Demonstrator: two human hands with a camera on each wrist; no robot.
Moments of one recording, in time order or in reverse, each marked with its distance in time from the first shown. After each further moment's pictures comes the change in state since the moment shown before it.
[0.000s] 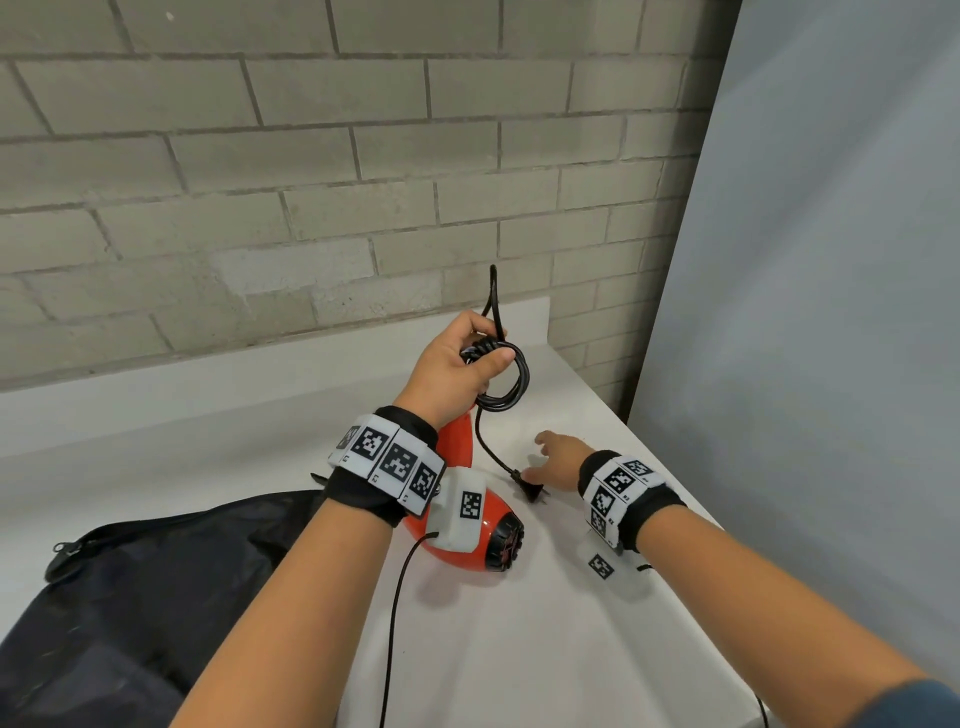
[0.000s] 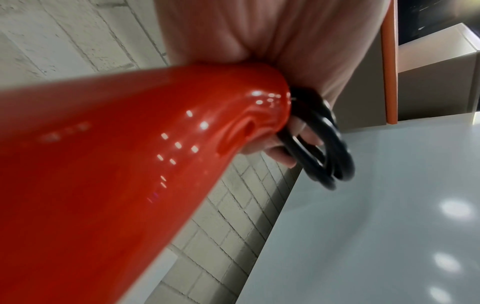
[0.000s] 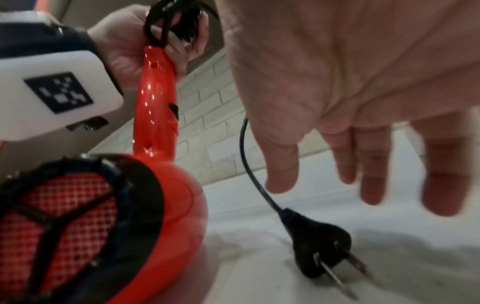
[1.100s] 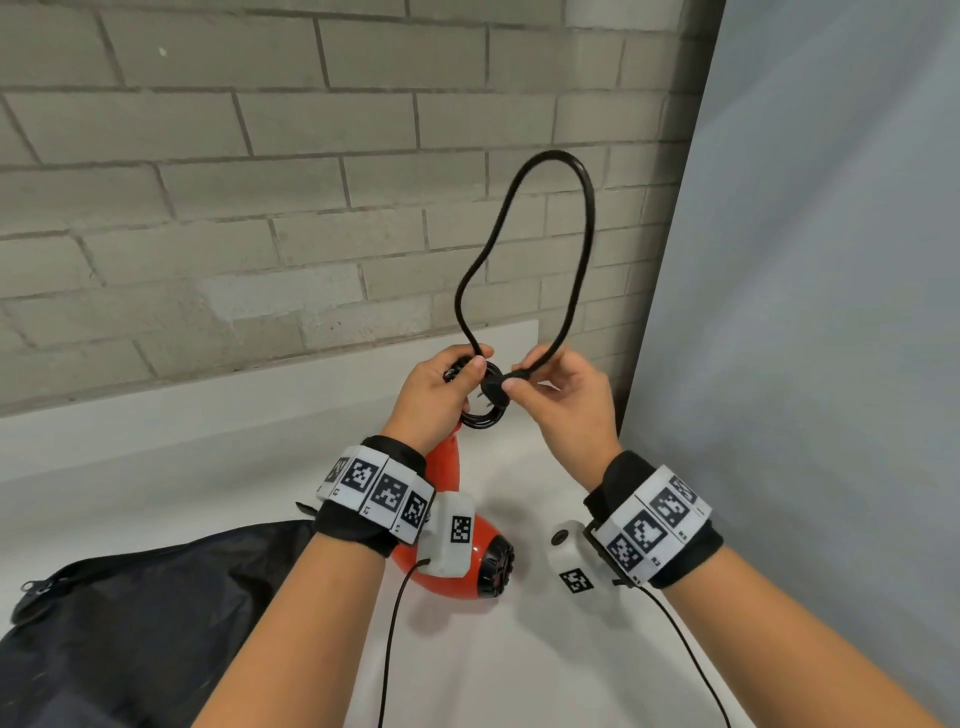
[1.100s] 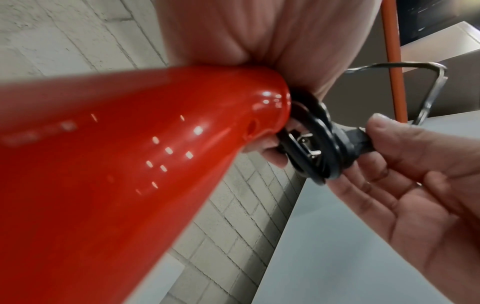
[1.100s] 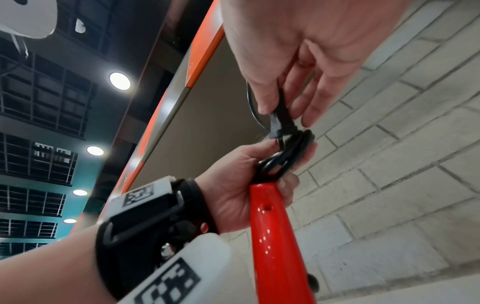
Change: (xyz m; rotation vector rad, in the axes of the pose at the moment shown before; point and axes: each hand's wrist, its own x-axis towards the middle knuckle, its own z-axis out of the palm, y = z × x) left_hand 0.010 -0.008 -0.002 0.057 0.085 0.000; right_hand -0.075 -0.050 -0.055 1.021 0.633 -0.754
